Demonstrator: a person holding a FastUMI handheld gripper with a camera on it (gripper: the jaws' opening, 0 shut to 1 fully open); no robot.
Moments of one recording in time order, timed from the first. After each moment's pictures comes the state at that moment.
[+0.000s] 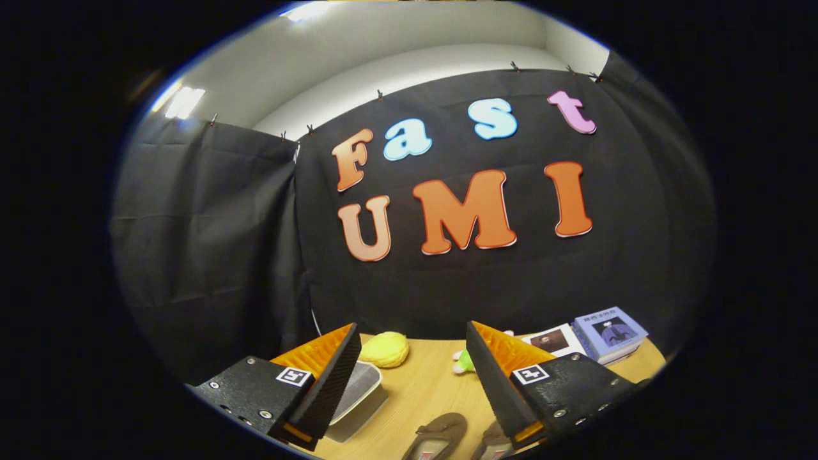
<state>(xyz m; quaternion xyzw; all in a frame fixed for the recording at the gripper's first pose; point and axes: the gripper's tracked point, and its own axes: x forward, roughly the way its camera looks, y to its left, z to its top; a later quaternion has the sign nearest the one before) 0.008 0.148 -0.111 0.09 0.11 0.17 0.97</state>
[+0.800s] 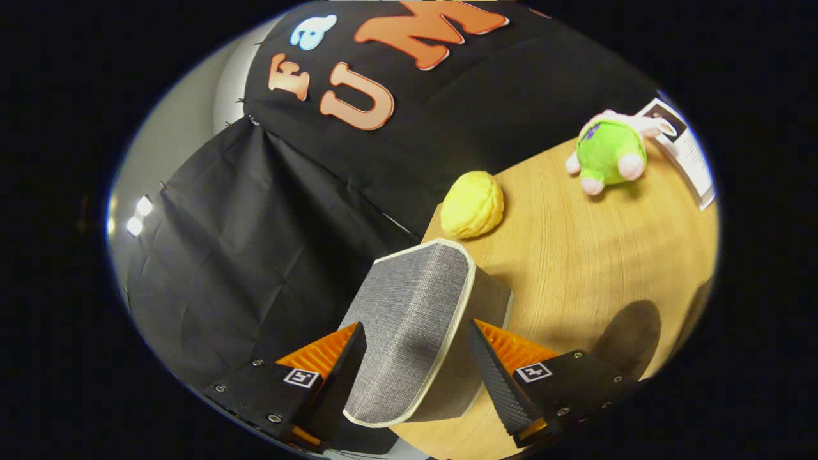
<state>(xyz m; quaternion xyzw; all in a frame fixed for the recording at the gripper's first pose) 0.018 0.298 -0.316 0.35 0.44 0.32 0.77</state>
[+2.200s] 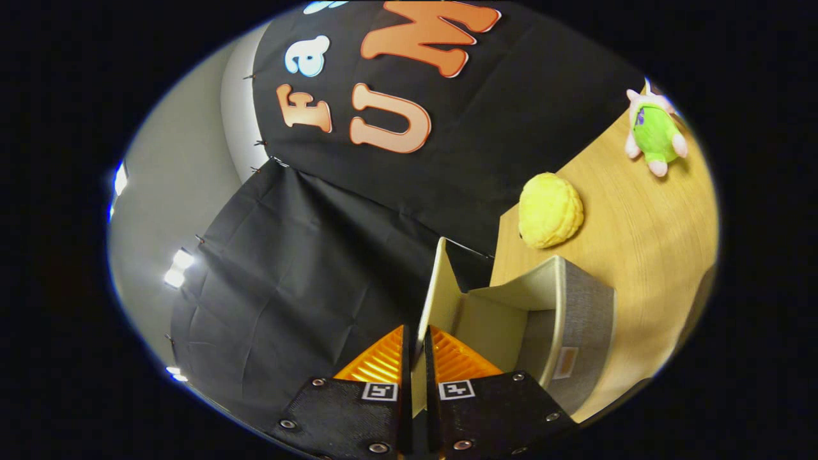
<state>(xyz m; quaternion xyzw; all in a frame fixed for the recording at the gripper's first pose) 0.045 0.393 -0.190 0.46 0.36 0.35 0.73</state>
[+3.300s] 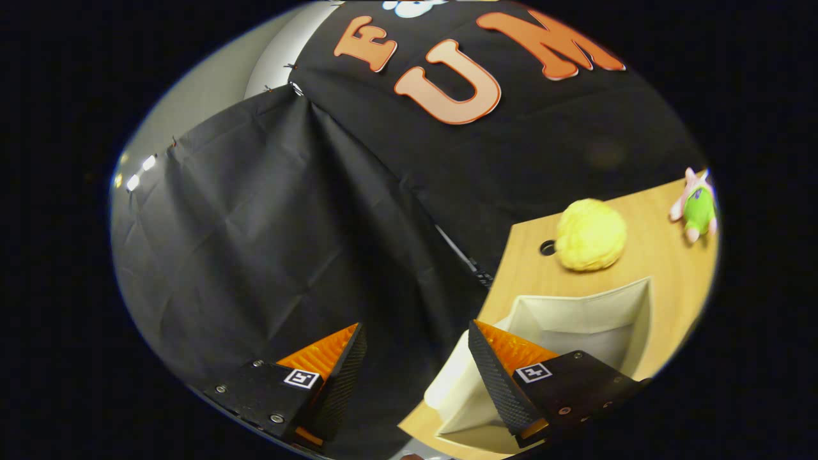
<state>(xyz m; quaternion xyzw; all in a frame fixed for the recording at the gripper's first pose) 0.040 0.503 -0.194 0.23 0.36 0.32 0.85</state>
